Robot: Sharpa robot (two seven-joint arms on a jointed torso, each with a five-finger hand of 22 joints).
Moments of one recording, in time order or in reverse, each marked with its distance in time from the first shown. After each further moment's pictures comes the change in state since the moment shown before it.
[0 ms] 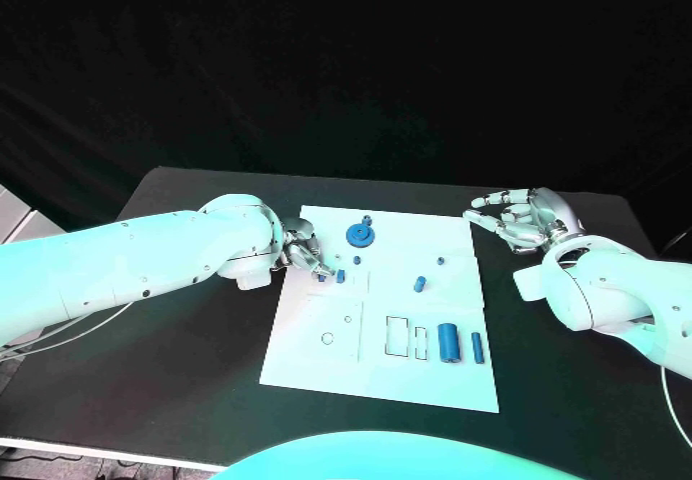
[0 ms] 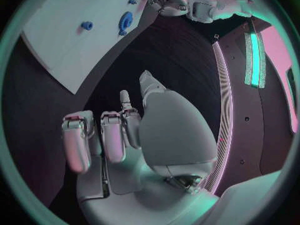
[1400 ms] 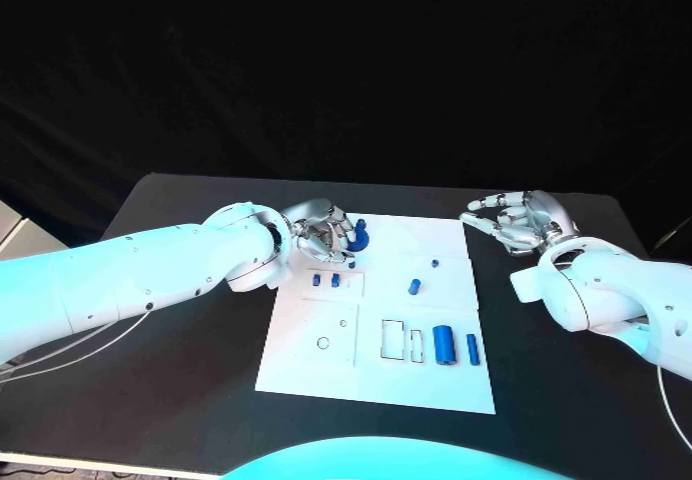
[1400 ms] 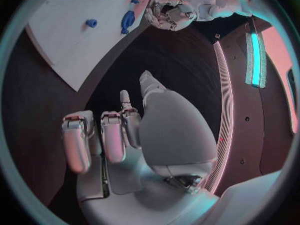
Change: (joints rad) left arm -0.034 0.036 0.005 -0.019 -0.014 -0.336 0.449; left_hand 0.419 -0.013 -0.145 -0.009 -0.021 -0.357 0.143 -0.124 -0.235 -0.653 0.163 -0.603 -0.690 -0.443 0.133 -0.547 -0.547 0.124 -0.561 0.122 -0.705 -0.591; right arm -0.002 -0.010 0.000 -0.001 0.000 -0.001 0.000; right_hand -0.001 0.001 -0.003 0.003 0.000 -0.004 -0.004 0.000 0.001 0.000 0.000 -0.005 0.000 0.000 0.000 0.000 0.000 0.000 0.000 0.000 0.000 0.000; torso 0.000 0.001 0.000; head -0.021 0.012
